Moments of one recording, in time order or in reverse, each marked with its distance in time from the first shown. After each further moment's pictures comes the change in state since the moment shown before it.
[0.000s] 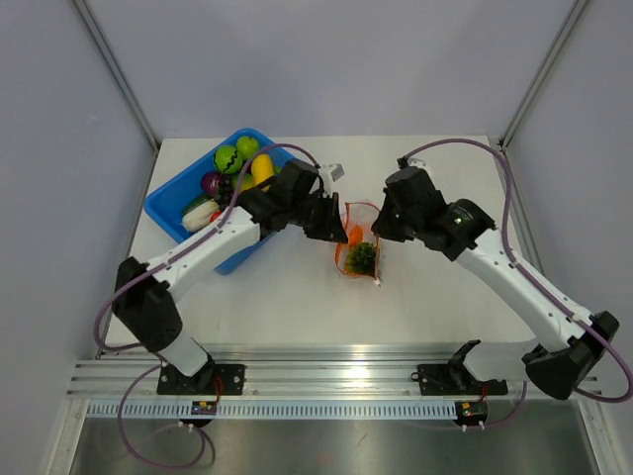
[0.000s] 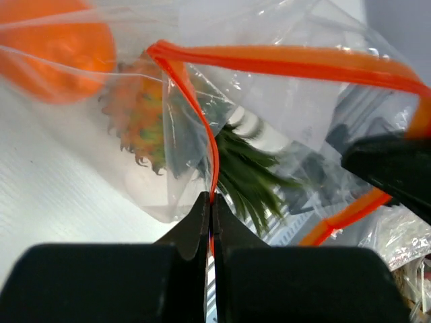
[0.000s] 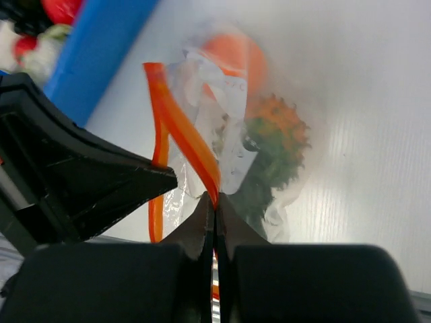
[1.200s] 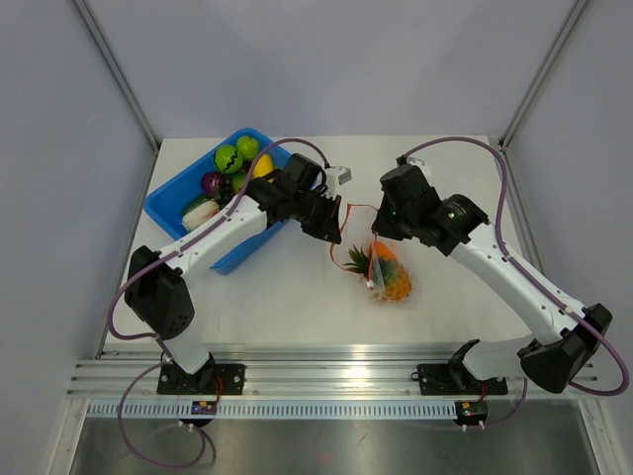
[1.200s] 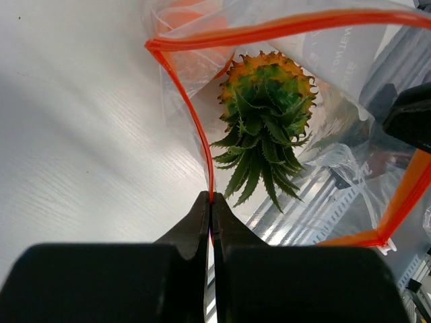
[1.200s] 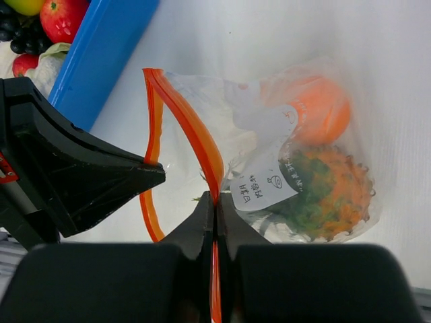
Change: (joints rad) left arm 0.031 0.044 0.127 -0.151 0.034 0.283; right arm 0.000 0.015 0.069 -0.040 0.043 0.024
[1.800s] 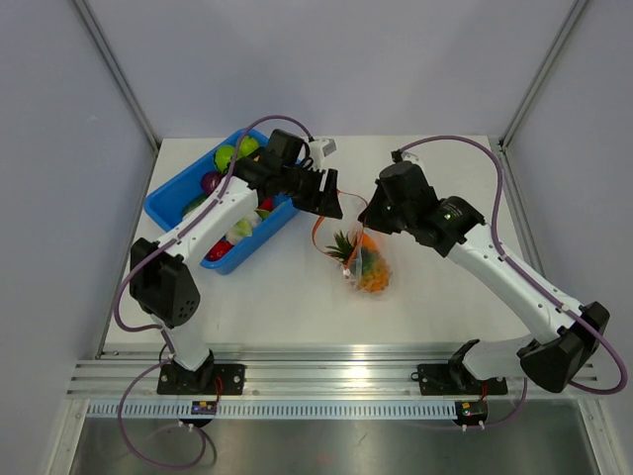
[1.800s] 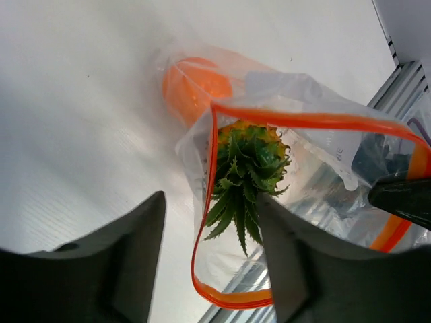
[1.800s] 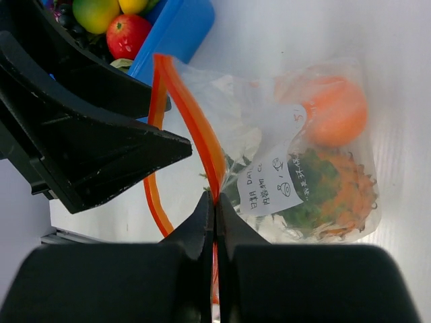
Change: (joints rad) left arm 0.121 0.071 0.138 0.004 0.057 0.014; right arm 0.000 0.002 -0.030 0.156 -0.061 0.026
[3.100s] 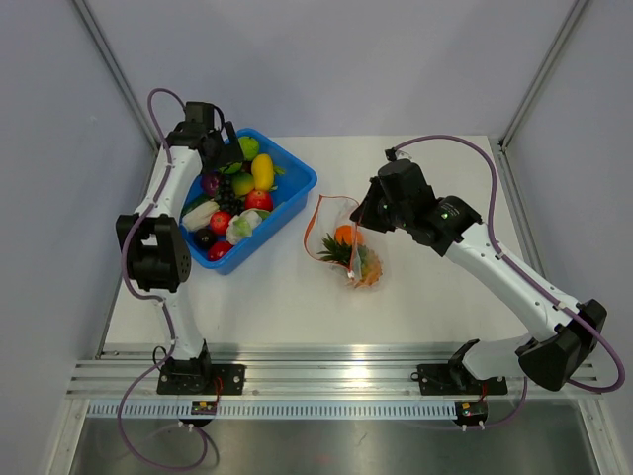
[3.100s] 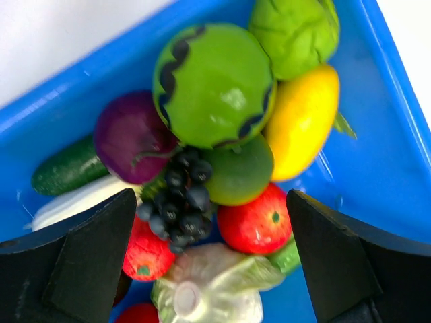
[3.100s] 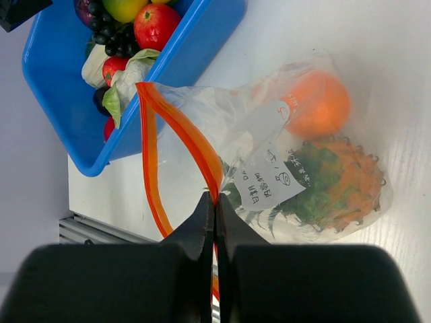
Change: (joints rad) left arm 0.499 0.217 0.206 -0.010 -0.591 -0.145; right arm 0.000 0.013 -0.005 0.066 -0.079 -0.004
